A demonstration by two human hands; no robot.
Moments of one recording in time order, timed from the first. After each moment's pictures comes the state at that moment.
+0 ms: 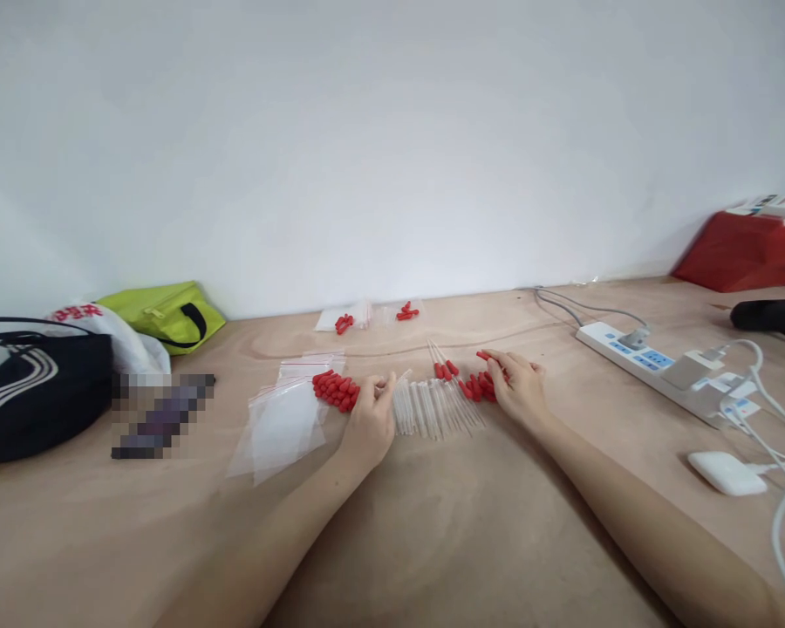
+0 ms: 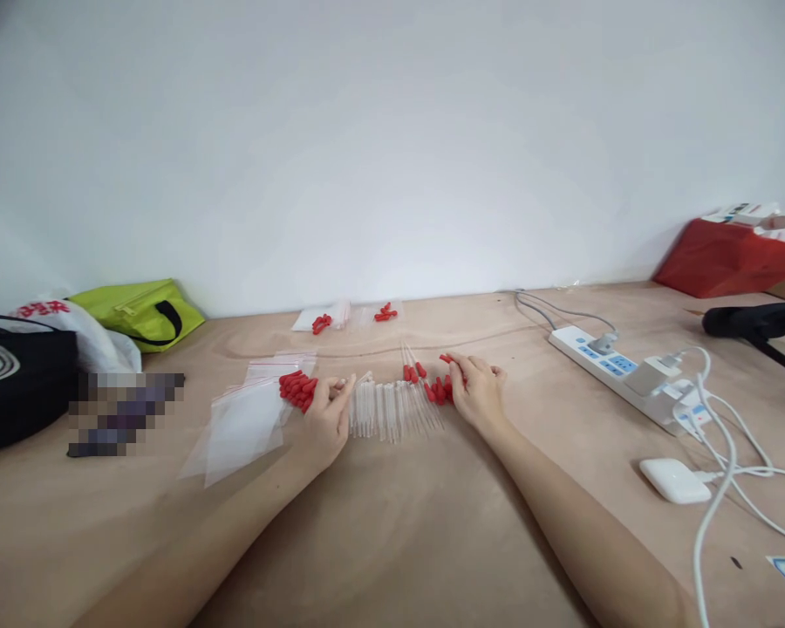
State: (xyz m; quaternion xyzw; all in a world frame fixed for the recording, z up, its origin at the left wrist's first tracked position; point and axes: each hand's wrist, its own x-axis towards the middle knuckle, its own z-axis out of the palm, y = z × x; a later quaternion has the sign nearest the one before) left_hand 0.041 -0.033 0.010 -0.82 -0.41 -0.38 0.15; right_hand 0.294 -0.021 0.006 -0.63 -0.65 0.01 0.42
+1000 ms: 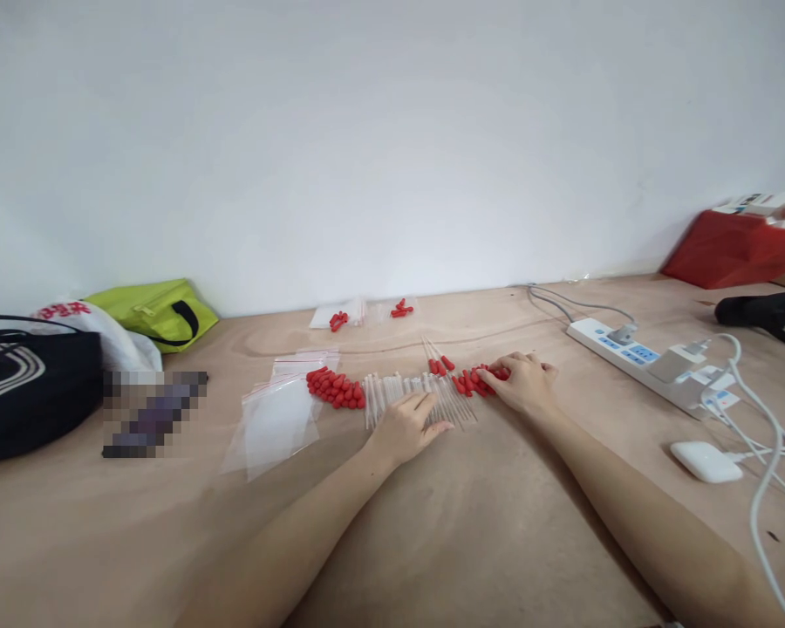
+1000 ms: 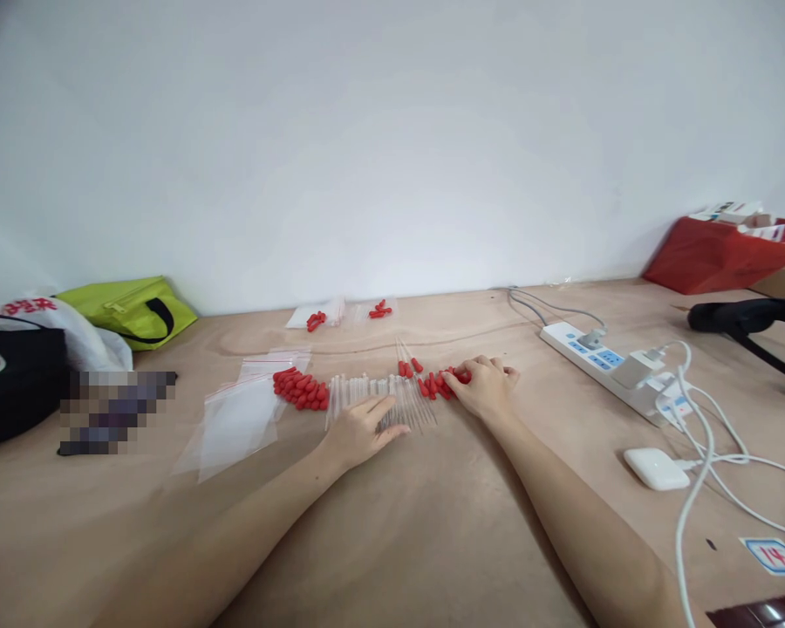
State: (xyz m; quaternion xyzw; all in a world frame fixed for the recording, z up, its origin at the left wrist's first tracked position) left_hand 0.089 -0.042 0.008 -0.90 -0.32 -0.30 0.05; right_hand 0.315 -0.022 0.005 -0.72 -0.63 -0.01 0.30
